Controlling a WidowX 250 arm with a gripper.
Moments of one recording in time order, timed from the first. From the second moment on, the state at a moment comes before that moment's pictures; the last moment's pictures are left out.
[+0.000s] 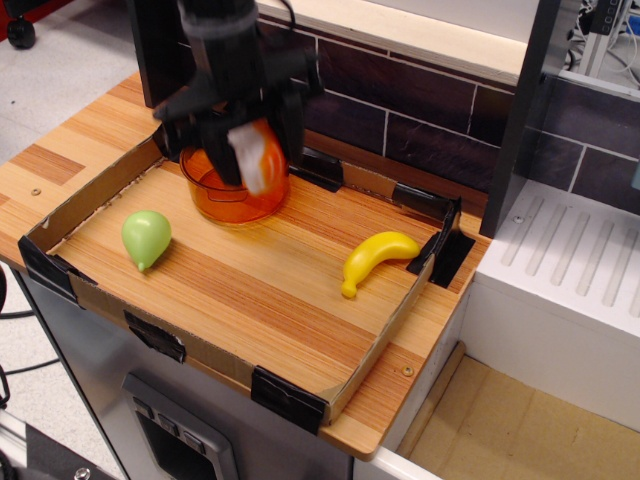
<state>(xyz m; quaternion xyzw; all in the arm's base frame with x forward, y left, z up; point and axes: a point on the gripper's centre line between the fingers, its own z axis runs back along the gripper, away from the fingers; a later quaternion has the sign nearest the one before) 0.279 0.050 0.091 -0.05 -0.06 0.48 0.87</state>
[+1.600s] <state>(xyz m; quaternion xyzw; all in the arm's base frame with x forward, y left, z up) 0.327 0.060 0.108 -0.01 -0.09 0.51 0.85</state>
